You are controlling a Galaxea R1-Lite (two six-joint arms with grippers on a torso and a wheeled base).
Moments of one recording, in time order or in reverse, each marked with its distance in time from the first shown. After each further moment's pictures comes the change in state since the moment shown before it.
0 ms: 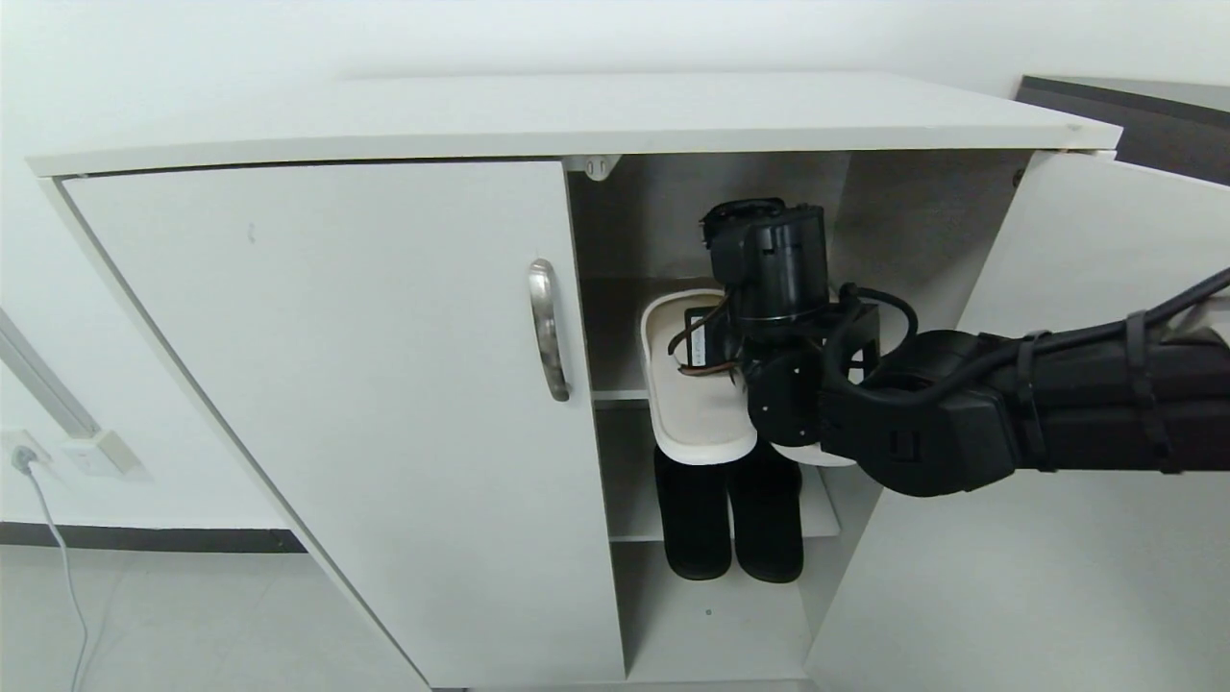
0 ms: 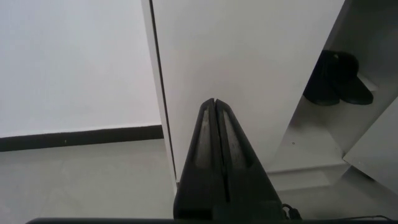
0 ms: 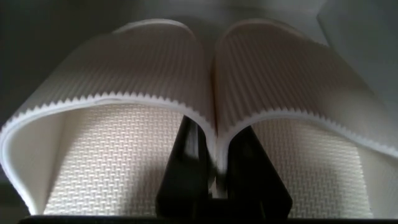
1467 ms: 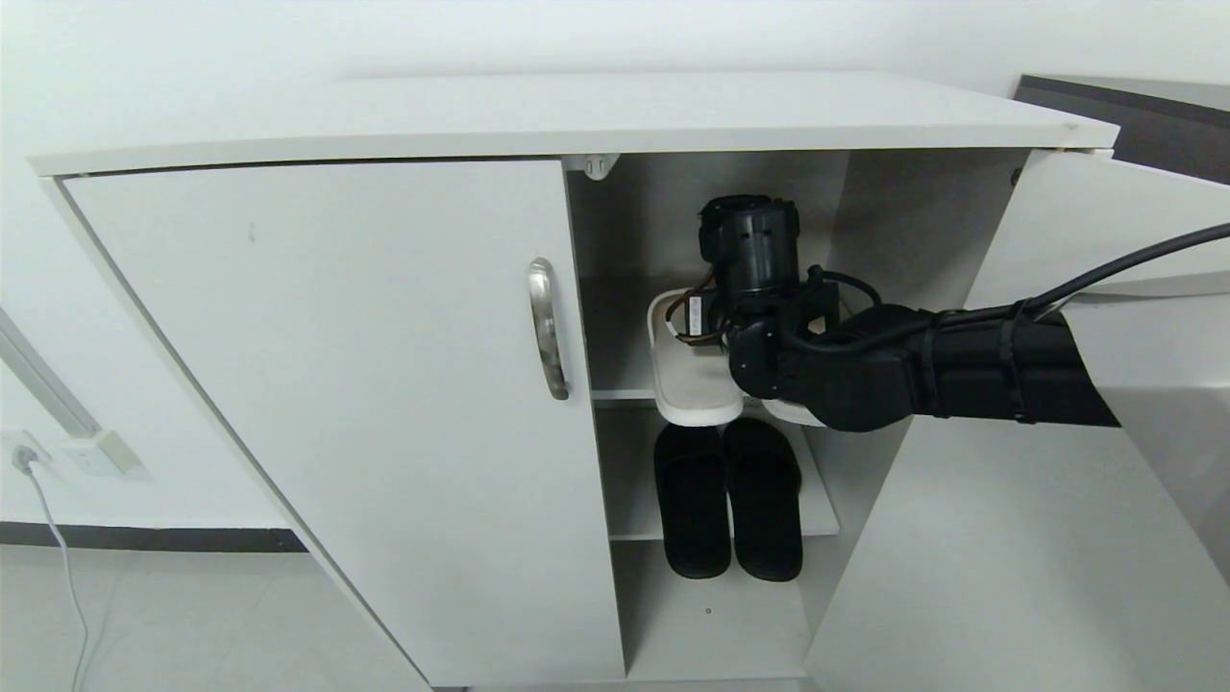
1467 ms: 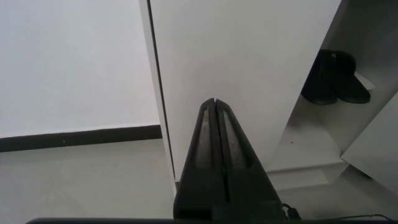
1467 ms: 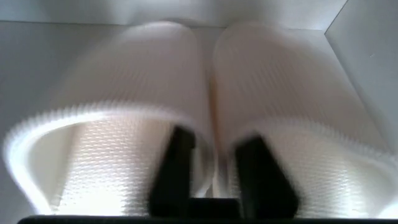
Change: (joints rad) left arm 0.000 0.000 0.000 0.000 -0.001 -0.001; right arm -0.089 0.158 -0.256 0.098 0.056 0.001
